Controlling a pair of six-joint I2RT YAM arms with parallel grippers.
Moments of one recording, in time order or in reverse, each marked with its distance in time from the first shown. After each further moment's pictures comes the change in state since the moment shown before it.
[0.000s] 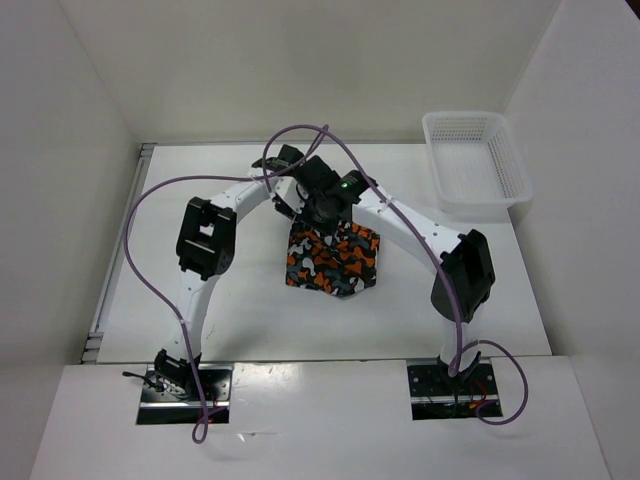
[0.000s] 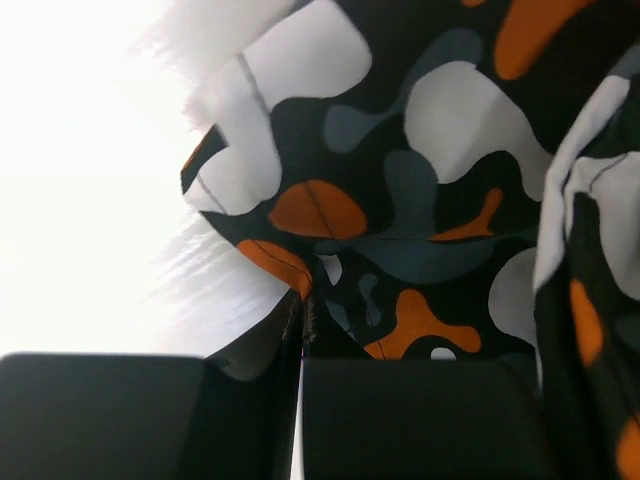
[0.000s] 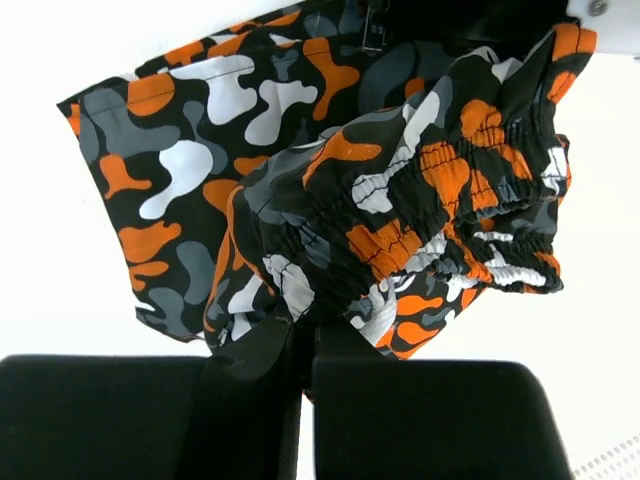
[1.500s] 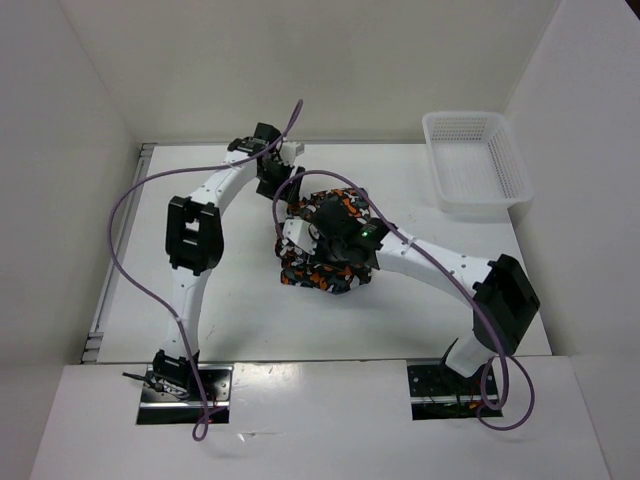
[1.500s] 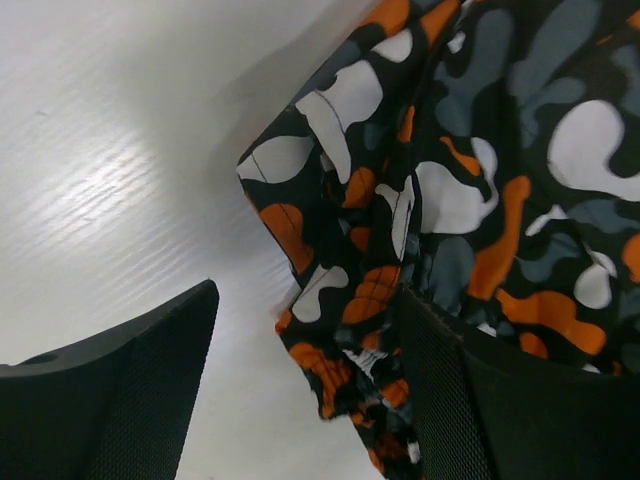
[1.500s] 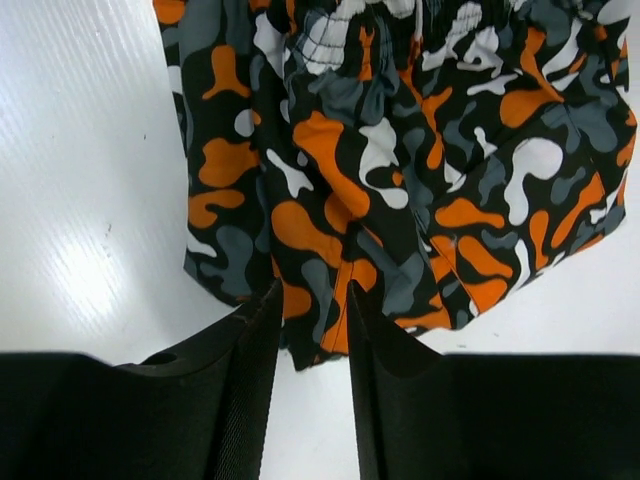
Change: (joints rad) left arm 0.121 -0.034 0.171 -0.134 0.142 0.005; right arm 0.082 -0.288 -0.510 0.290 -0.018 -0.070
